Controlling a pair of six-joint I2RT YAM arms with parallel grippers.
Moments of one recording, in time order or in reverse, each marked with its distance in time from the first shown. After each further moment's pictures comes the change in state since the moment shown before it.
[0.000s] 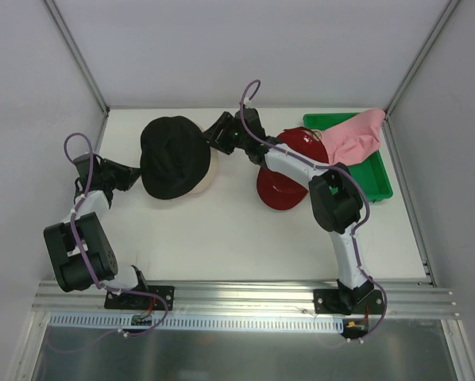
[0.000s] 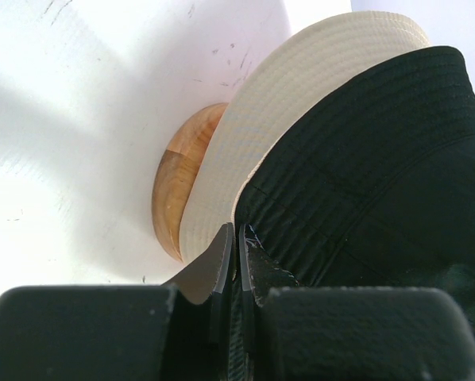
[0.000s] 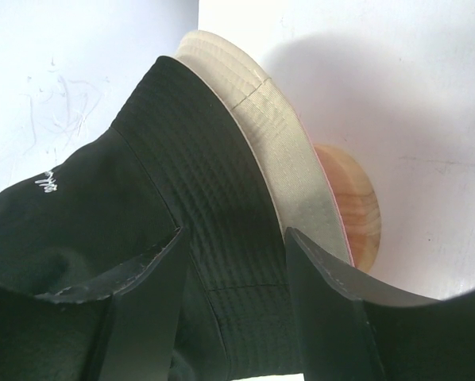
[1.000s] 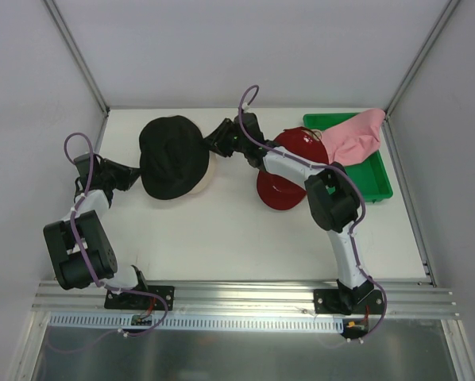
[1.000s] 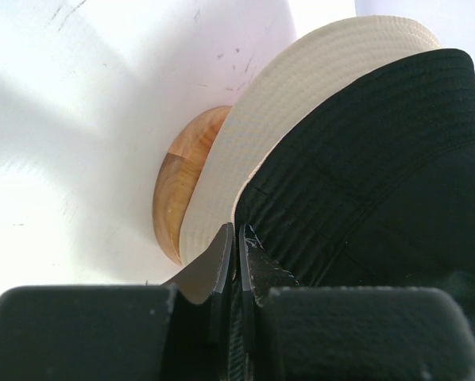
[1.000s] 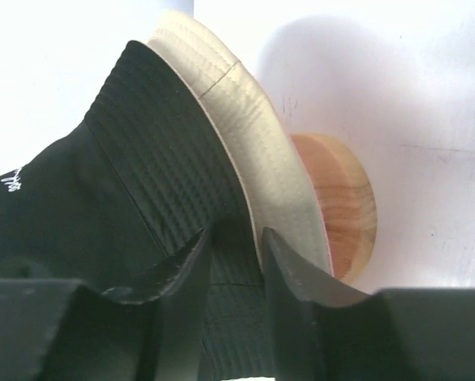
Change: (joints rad) left arm 0.000 0.015 0.005 0.004 -0.004 0.000; right arm 0.003 0.025 -0.031 0.052 -0.028 0.032
